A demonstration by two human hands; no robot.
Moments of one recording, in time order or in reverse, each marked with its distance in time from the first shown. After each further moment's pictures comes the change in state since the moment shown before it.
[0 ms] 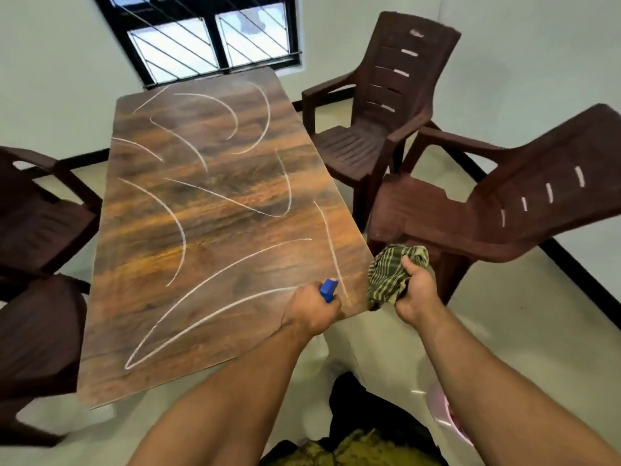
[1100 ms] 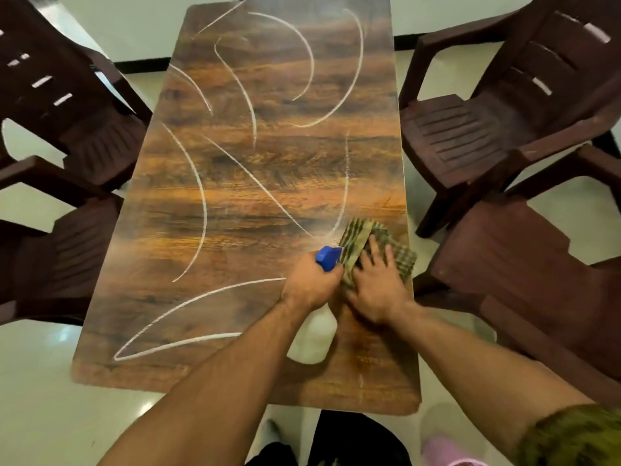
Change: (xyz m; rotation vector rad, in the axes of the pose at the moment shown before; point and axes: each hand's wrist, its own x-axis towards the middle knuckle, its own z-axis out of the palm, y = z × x) left_hand 0.191 0.020 -0.077 -0.405 0.225 -0.283; right_hand 0.210 0.006 0.163 -2.430 -0.875 -0.792
